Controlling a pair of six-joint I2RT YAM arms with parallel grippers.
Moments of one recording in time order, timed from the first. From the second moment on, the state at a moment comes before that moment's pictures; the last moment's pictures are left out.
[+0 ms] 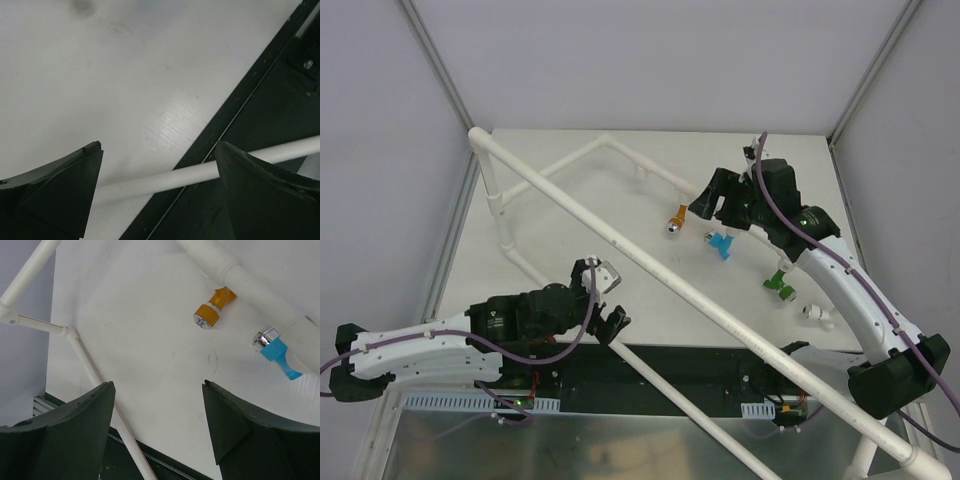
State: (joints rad) left arm -1.30 0.65 0.68 -0.48 -0.34 -0.24; right arm 0.48 1.19 1.22 -0.62 -0.11 0.62
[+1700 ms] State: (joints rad) left arm -1.75 1.65 1.78 -0.43 -0.45 0.93; right arm 0.47 1.40 0.96 -0.40 -0.30 0.72
